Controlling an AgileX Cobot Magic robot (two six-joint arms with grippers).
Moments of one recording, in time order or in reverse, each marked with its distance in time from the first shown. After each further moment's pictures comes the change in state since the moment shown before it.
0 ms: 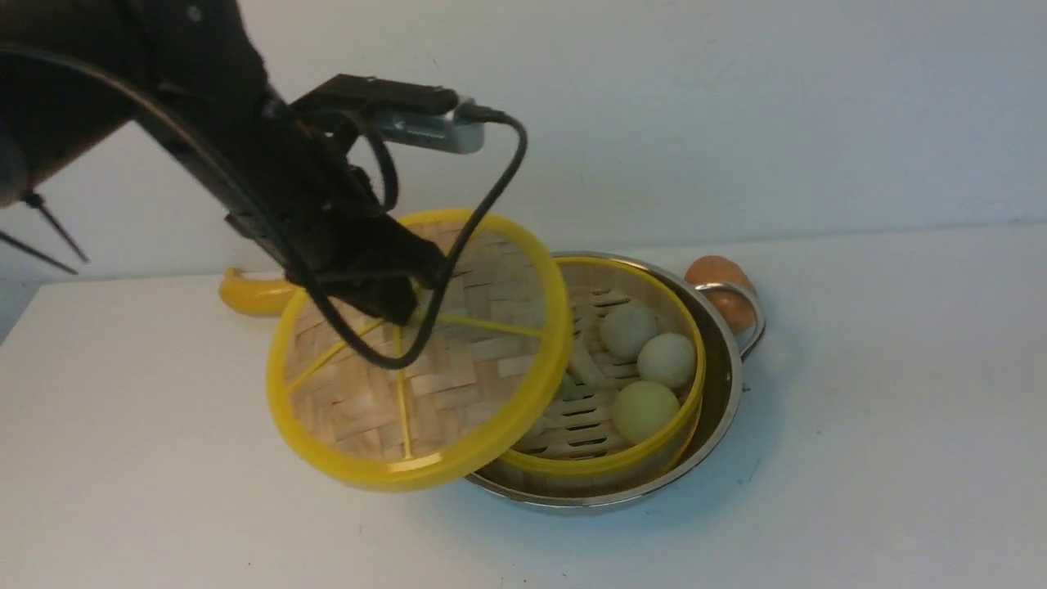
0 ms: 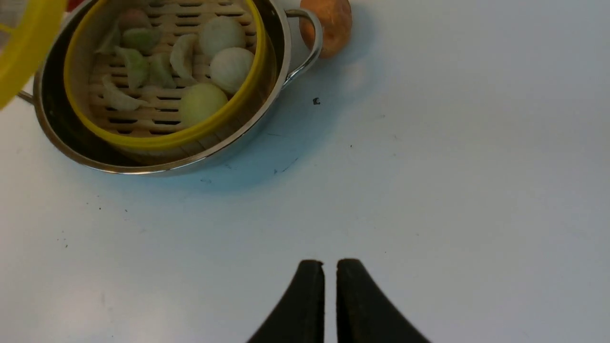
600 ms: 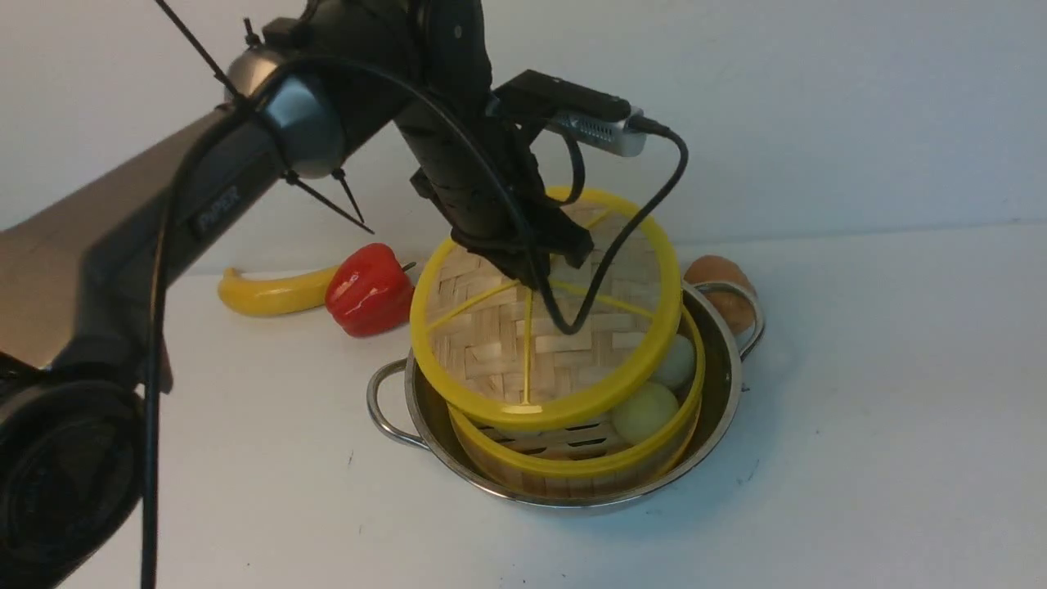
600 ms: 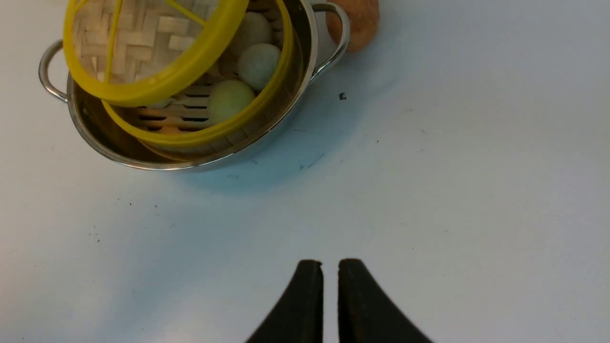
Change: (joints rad) right arm 0.000 0.000 0.000 0.048 0.000 -0.002; left arm -0.126 0.381 -0.412 0.065 0.021 0.025
